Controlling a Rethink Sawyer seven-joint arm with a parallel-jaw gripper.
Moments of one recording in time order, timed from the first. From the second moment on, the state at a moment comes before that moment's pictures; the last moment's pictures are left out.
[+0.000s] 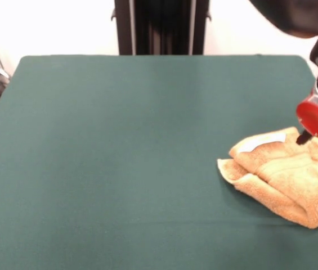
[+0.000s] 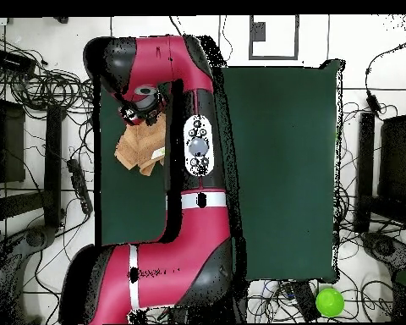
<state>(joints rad) 0.06 -0.03 0.15 0.30 -0.17 1.68 1.19</state>
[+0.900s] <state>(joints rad) 0.00 0.06 0.24 0.28 -0.17 1.59 1.06</state>
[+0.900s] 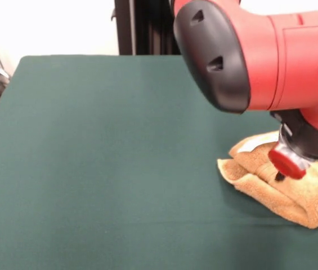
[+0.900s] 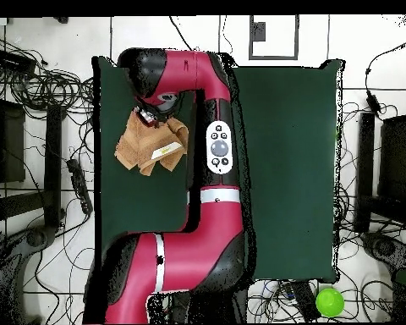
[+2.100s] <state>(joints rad) -0.01 0.05 0.27 0.31 -0.16 1.47 0.98</state>
